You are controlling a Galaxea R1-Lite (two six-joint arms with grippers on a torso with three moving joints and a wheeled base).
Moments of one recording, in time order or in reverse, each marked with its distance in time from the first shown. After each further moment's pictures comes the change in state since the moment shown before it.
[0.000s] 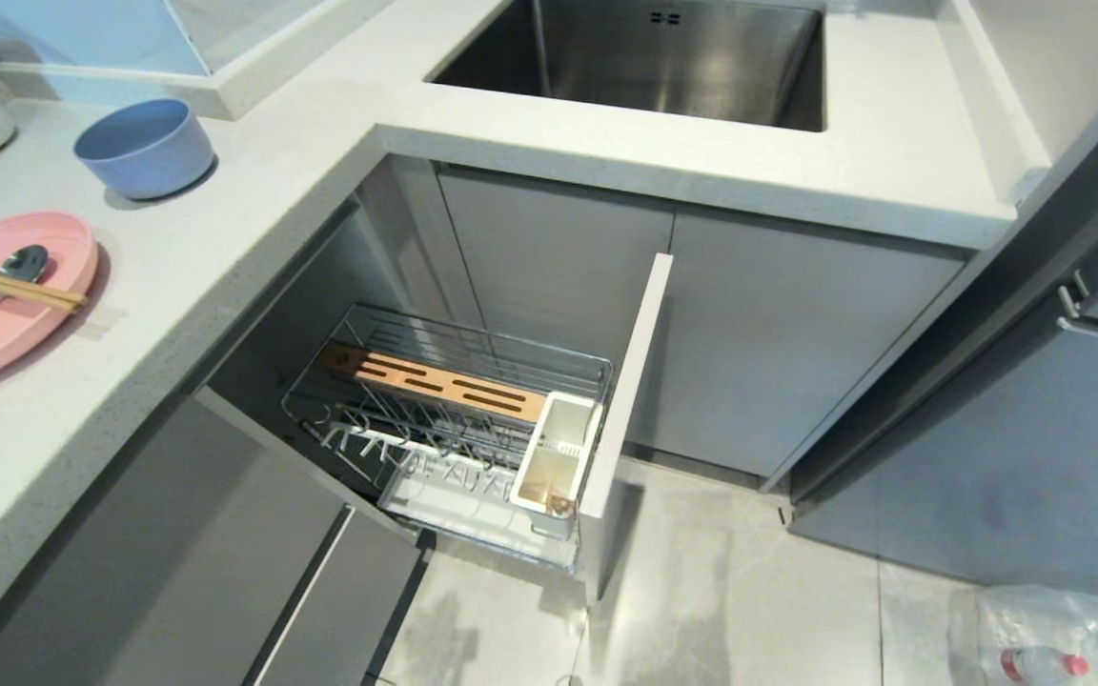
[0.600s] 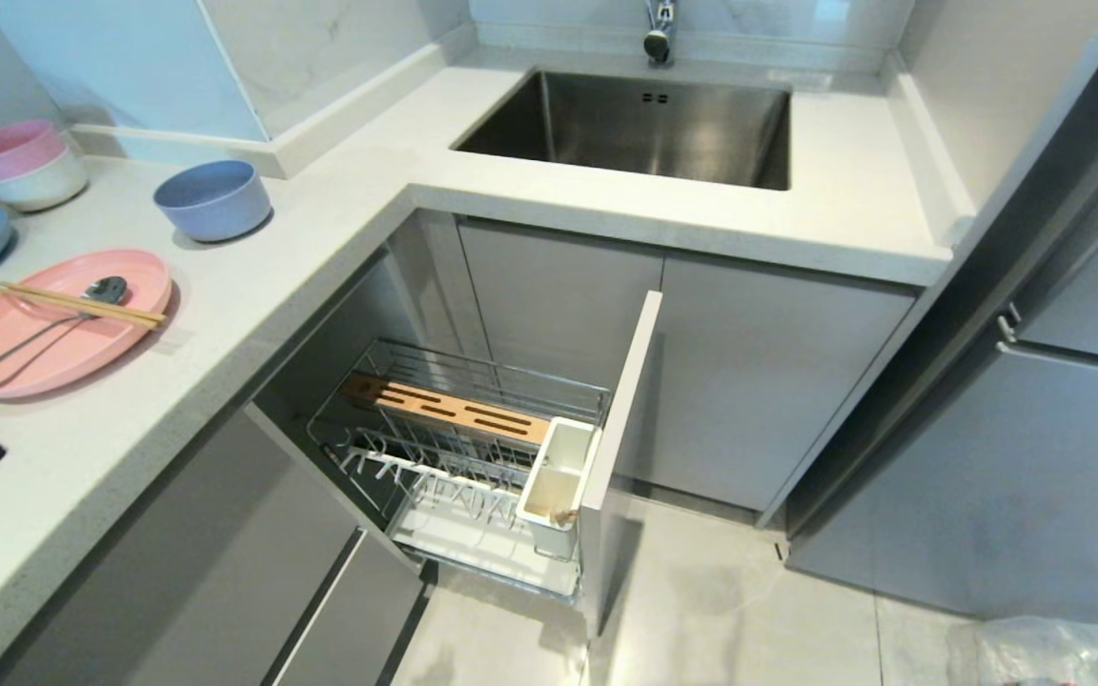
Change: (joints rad) left arm 0.000 0.000 0.000 0.001 0.000 0.002; right arm 0.000 0.000 0.000 0.000 0.000 0.000
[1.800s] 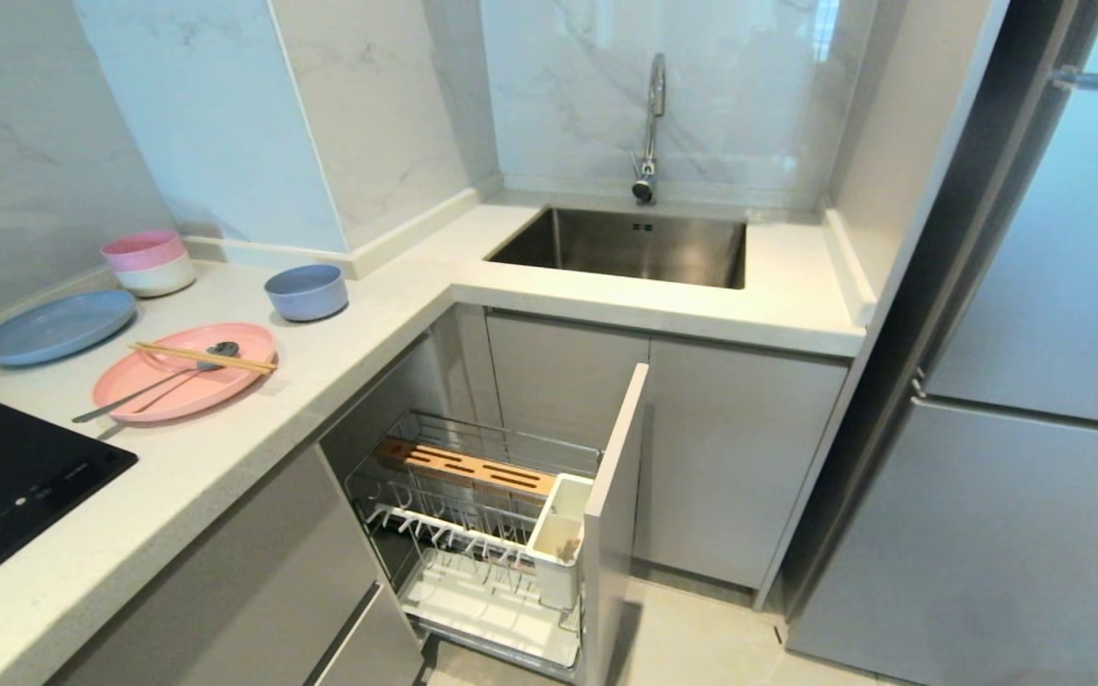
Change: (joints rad) left arm 0.000 -0.001 0.000 0.000 0.000 0.000; right arm 0.000 0.000 0.000 0.000 0.000 0.000
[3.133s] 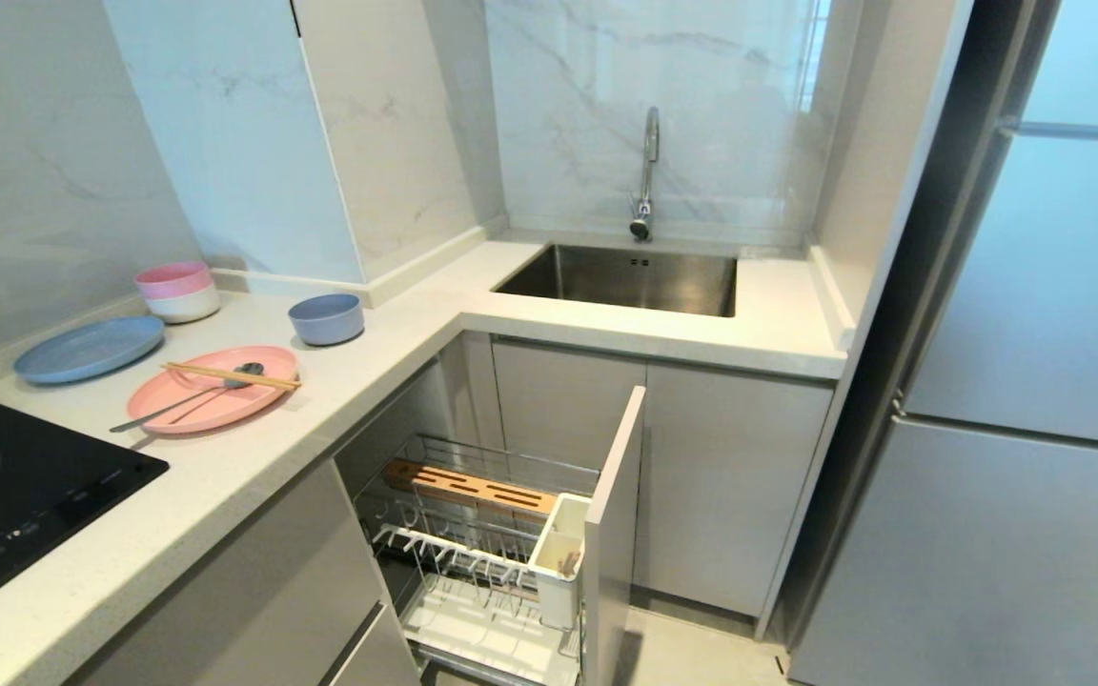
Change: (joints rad) left arm 0.000 0.000 0.000 0.003 -0.003 0.002; right arm 0.000 0.000 0.000 0.000 0.000 0.000
